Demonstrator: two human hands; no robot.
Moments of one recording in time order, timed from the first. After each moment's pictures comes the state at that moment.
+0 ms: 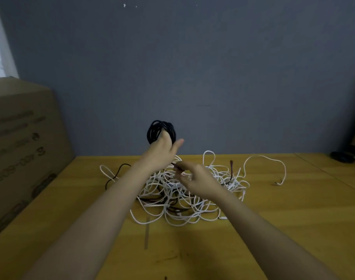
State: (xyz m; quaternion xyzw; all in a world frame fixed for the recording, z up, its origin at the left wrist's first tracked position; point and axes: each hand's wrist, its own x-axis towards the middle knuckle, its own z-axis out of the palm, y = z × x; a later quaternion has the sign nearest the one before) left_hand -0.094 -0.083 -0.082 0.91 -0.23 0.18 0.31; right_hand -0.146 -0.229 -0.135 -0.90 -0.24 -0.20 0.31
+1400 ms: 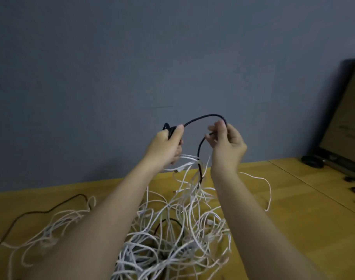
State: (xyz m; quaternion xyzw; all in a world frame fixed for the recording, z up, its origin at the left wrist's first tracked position) left_hand 0.050 -0.246 -0.078 0.71 -0.27 -0.01 0.65; right_hand 0.006 -0.367 -0.081 -0.47 0.07 -0.51 0.72
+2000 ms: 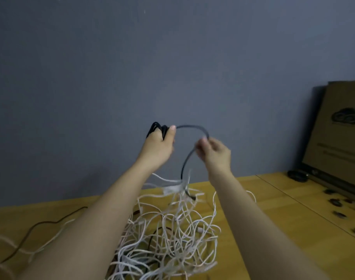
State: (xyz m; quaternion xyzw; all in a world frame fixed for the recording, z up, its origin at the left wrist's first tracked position) left_hand 0.014 -0.235 -0.018 0.75 -0.27 0.15 0.59; right_hand -0.033 -0.368 -0.039 -0.58 0.05 -0.40 0.70
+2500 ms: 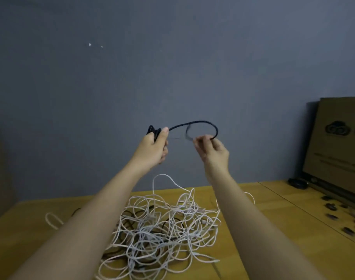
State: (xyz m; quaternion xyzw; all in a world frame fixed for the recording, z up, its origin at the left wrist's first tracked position) left_hand -0.100 -0.156 0.015 0.71 -0.27 0.11 0.64; right_hand -0.102 -0.323 -0.013 -0.48 -0.05 -0.37 0.79
